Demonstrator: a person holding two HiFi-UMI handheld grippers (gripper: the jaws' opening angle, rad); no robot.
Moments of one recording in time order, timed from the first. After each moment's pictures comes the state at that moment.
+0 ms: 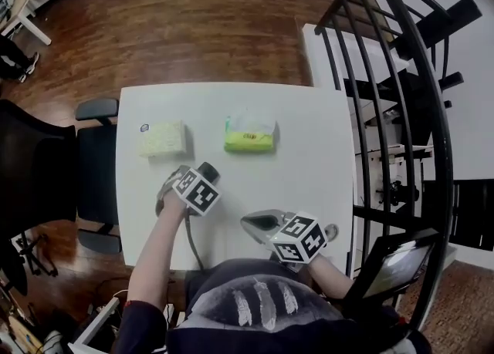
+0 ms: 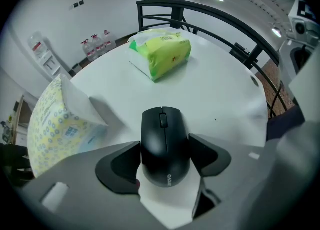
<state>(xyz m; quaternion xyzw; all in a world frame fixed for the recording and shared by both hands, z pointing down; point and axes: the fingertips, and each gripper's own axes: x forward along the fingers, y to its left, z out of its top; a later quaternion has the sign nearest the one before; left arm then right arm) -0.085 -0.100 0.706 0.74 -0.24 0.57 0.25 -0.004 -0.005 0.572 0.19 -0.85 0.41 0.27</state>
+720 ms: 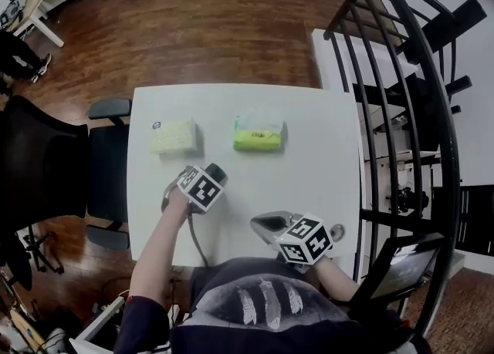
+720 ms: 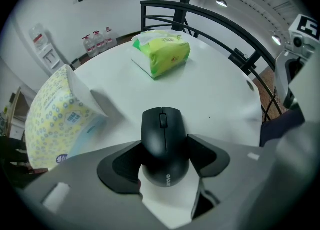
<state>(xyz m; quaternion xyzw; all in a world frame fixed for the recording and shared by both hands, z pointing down) -0.087 -0.090 0.697 0.75 -0.23 0.55 0.29 0.004 0.008 0.571 0.20 -0.85 0.40 0.29</state>
